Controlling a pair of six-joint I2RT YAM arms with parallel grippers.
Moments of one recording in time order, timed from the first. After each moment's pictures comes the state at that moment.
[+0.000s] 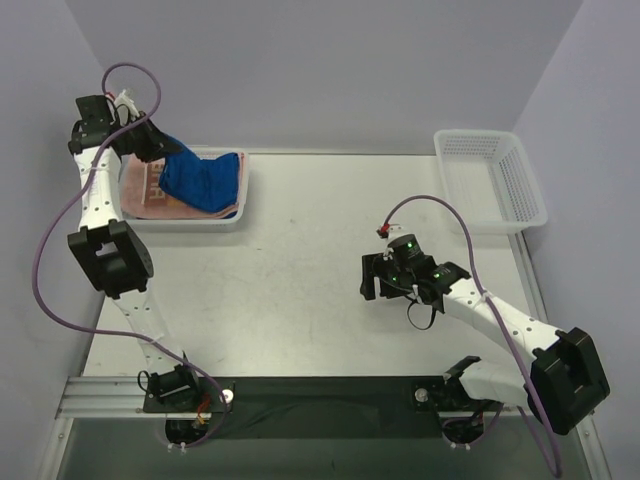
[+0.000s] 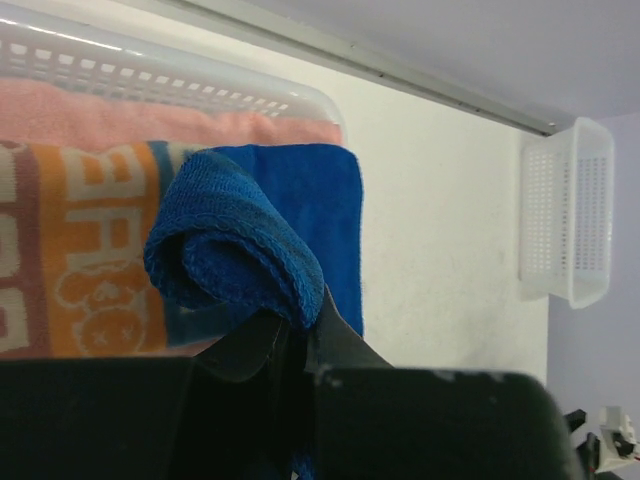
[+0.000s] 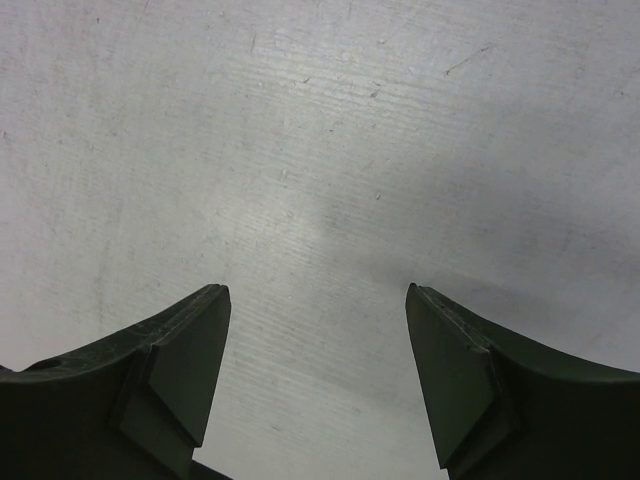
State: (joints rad) left arm 0.30 2.14 2.23 -0.78 0.70 -0.36; right arm 0.58 1.17 0.68 -0.39 -0.01 0.35
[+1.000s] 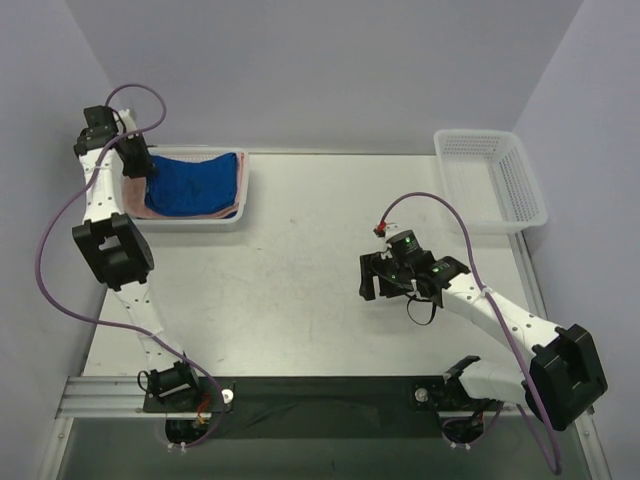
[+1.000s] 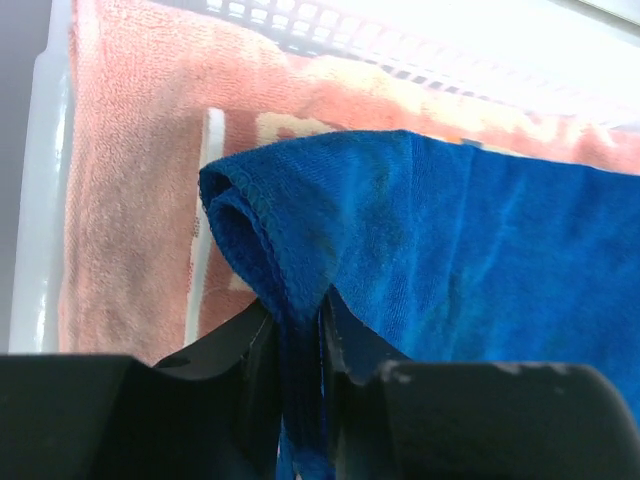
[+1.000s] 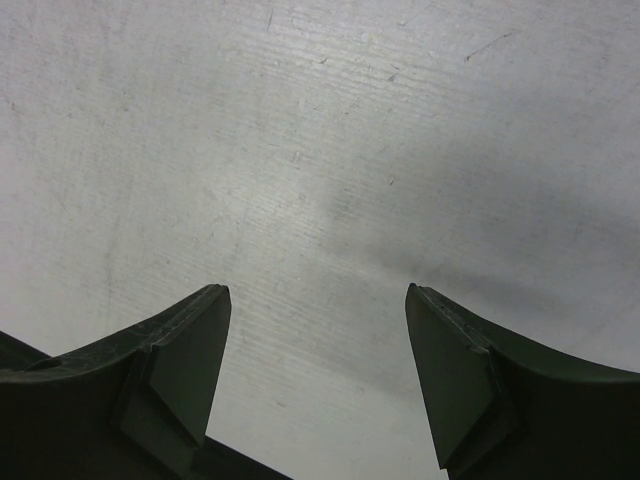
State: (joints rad) left arm 0.32 2.28 2.30 -0.89 0.23 -0.07; right arm 0.58 1.19 0.73 -0.47 -0.05 0.32
